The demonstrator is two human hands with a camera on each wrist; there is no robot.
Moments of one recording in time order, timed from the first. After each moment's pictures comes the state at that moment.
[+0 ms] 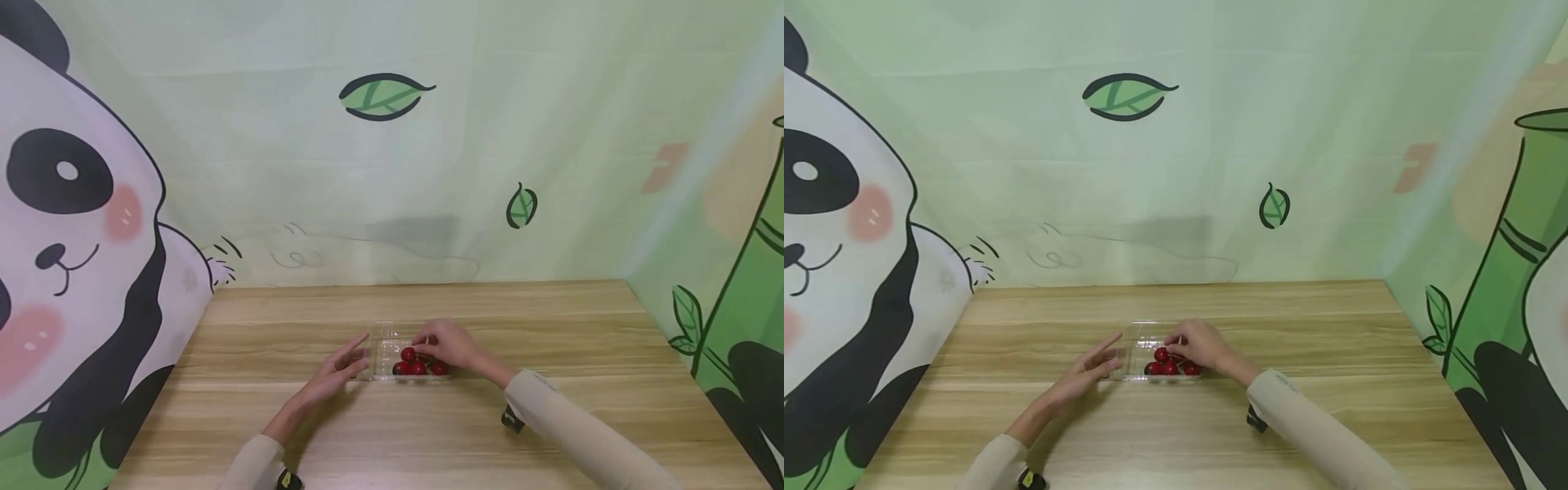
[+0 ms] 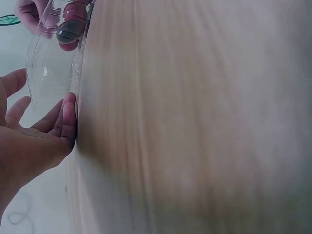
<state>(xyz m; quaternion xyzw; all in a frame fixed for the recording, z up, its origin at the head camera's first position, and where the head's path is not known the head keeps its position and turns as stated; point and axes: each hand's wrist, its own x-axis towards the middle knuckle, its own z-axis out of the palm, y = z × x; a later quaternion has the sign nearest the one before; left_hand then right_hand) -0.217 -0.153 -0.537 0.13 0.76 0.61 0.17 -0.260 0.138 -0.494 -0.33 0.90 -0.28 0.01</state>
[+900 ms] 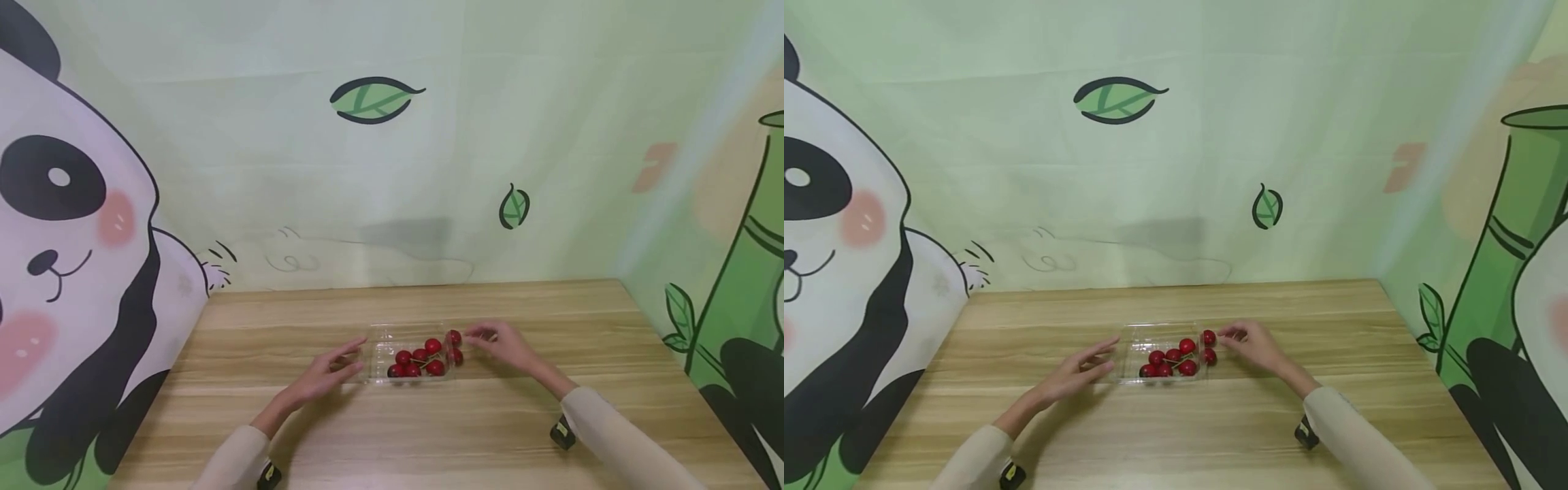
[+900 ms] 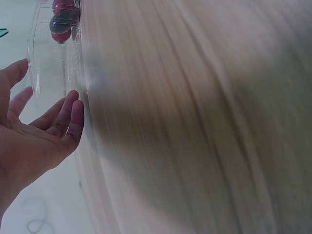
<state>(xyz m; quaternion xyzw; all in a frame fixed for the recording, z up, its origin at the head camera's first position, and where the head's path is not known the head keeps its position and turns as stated) -0.222 -0.163 -0.522 0.22 0.83 0.50 0.13 -0.249 0.239 -0.509 -0.20 0.88 -0.43 0.03</state>
